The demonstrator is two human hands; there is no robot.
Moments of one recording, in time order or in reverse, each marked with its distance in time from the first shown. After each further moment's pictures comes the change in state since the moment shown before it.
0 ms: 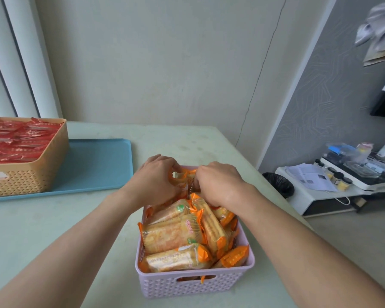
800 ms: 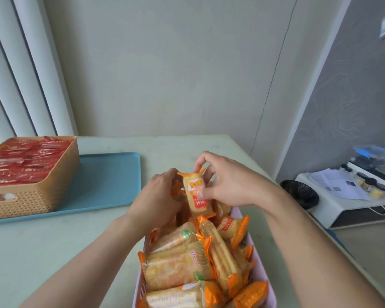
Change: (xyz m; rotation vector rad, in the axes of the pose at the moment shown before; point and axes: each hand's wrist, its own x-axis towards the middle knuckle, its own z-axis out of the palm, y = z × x) left_hand 0.007 -0.007 0.007 -0.095 0.065 -0.124; right_hand 0.022 0.032 -0.012 0.699 0.062 -0.120
